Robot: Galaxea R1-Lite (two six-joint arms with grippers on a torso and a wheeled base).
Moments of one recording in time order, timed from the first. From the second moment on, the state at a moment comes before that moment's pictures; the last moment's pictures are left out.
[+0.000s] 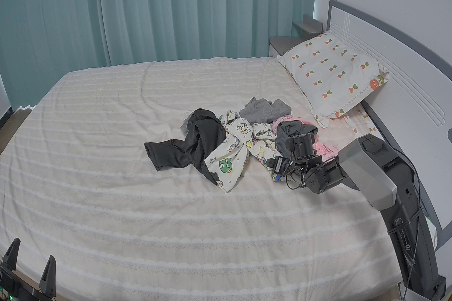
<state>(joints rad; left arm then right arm) 0.01 0.02 -0.02 0.00 0.03 0.01 0.37 2.73 -1.72 -0.44 -0.20 0.48</state>
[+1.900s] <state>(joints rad) 0.01 0.02 -0.02 0.00 0.03 0.01 0.48 2.10 -0.45 -1.18 -0.07 0.57</state>
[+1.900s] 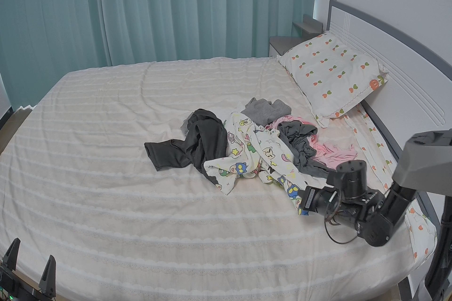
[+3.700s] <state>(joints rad) -0.27 1.06 -0.36 -0.30 -0.51 0.17 0.72 0.93 -0.11 -0.77 0.06 0.68</state>
